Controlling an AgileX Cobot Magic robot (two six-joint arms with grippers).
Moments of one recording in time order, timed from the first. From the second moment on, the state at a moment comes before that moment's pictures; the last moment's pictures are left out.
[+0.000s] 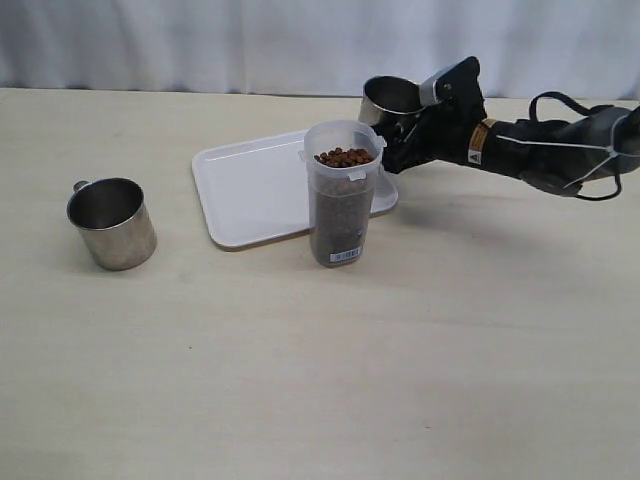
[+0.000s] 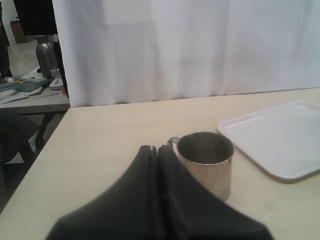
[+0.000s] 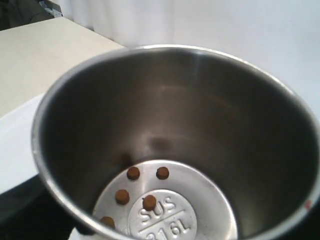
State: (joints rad) left arm 0.15 0.00 0.00 -0.25 0.21 0.34; right arm 0.07 2.32 -1.35 -1.04 -0.83 0.60
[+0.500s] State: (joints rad) left arm 0.15 0.00 0.00 -0.25 0.21 0.34; right arm 0.14 2.41 -1.42 -1.05 -0.82 0.56
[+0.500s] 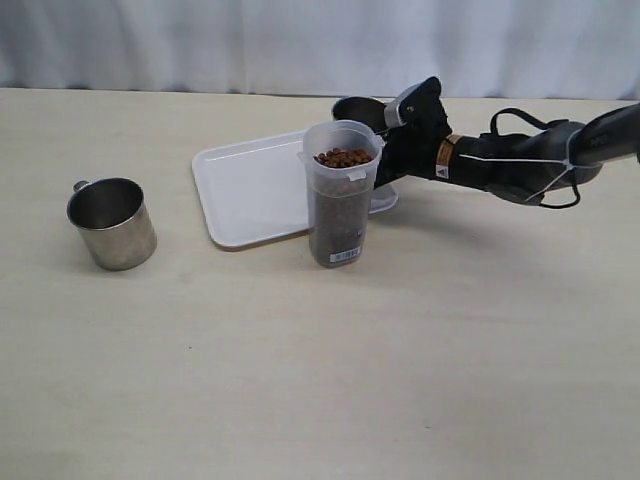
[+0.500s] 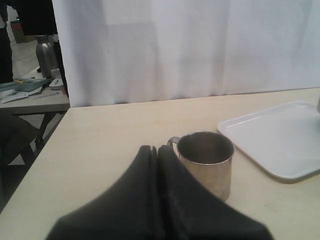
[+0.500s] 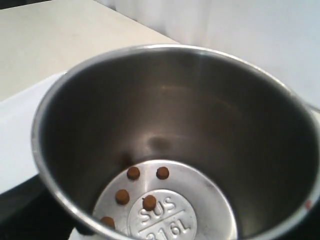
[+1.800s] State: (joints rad) left arm 0.15 0.00 0.00 -0.25 0.21 0.34; right arm 0.17 2.50 -1.52 -1.04 -0.77 0.54
